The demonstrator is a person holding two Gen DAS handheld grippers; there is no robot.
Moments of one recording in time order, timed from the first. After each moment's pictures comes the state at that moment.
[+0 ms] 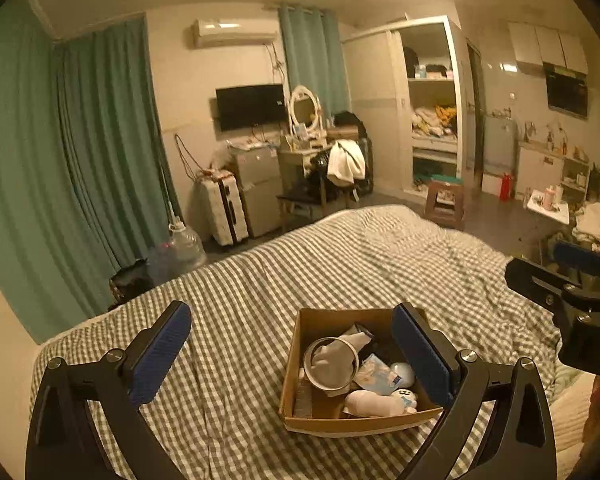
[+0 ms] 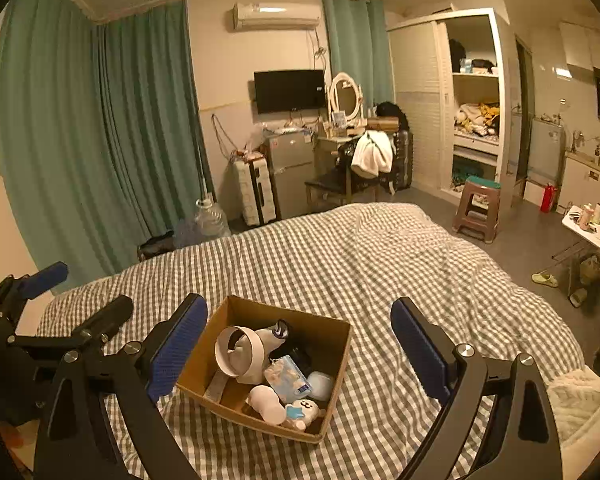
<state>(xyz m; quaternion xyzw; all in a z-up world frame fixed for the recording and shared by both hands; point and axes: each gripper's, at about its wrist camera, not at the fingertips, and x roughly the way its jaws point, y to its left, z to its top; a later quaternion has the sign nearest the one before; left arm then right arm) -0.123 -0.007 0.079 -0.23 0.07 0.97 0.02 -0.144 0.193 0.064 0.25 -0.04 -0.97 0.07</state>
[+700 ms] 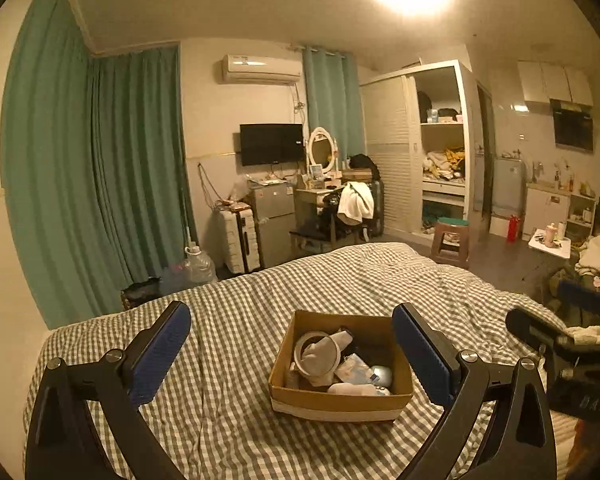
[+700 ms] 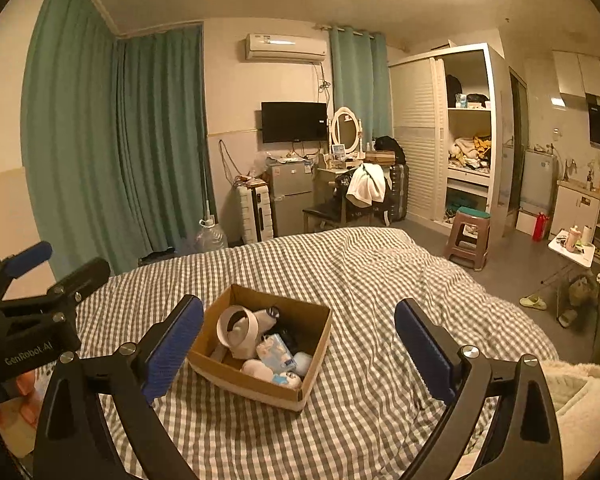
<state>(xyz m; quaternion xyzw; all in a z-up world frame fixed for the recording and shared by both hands) -0.014 0.012 0.073 -0.16 0.04 0.99 -0.02 -0.028 0.213 0.056 0.19 -0.02 -0.98 0.07</state>
